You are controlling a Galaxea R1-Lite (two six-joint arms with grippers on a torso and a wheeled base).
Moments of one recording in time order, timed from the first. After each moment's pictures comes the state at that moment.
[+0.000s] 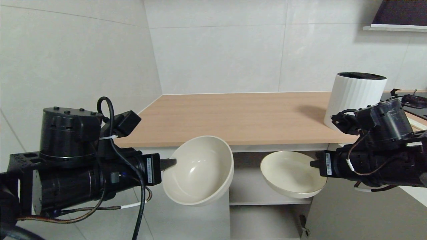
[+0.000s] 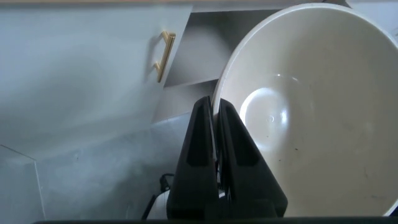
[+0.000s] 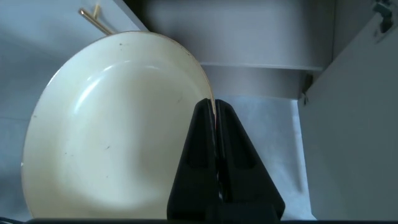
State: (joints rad) left arm -0.46 1.47 -0.72 -0.26 -0.12 -0.39; right arm 0.48 1.56 -0.89 0.01 -0.10 0.41
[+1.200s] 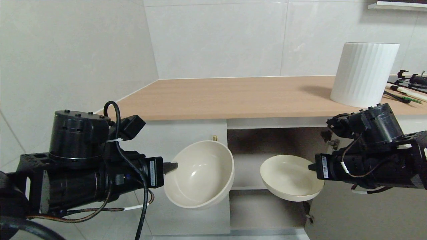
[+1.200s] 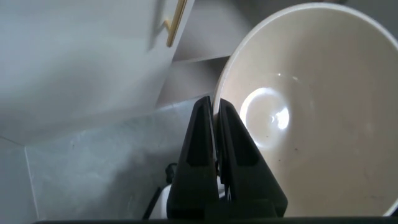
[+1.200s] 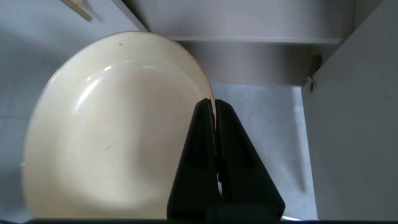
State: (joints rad) left arm -0.46 1.49 -0.72 -0.24 -0.13 -0.39; right arm 0.48 1.59 -0.89 0.01 -0.10 0.41
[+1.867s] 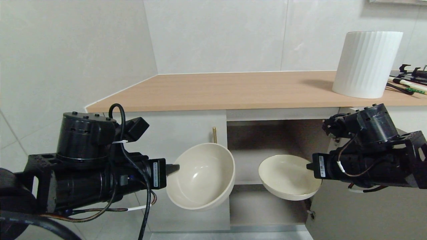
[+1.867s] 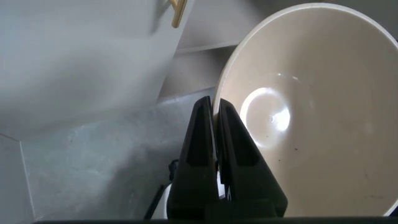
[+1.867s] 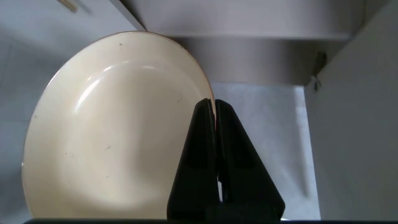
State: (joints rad) left arm -0.46 1.52 -0.72 -0.24 -0.13 -0.38; right arm 0.48 1.62 -0.89 -0.01 -0.11 0.40
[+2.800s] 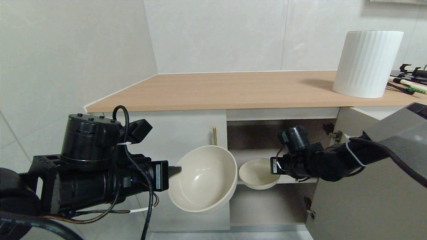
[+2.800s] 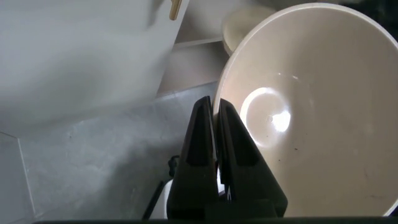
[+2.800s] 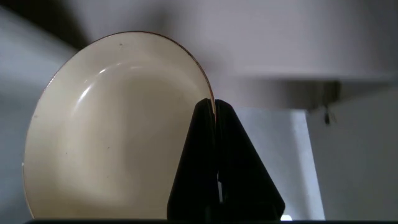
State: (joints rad) left arm -0.47 1.52 -0.72 -0.24 -0.12 -0.38; right arm 0.47 2.17 -1.18 -0.23 -0.21 0.39
